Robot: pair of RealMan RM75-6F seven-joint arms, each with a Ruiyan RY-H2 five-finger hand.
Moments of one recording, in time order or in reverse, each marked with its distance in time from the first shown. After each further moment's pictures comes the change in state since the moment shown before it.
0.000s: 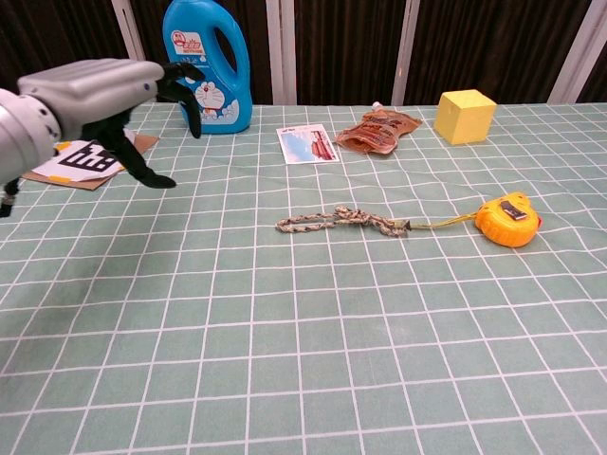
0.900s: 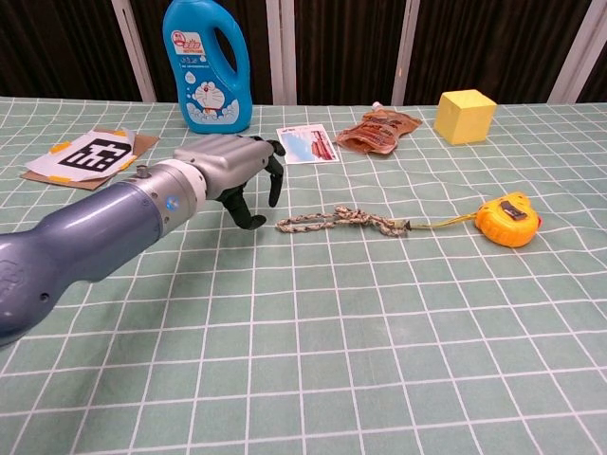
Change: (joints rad) left arm -0.244 -0.328 -0.012 0.373 -0.242 -0.097 0.124; right arm 0.002 0.005 0.003 -0.009 0.018 -0.014 0.031
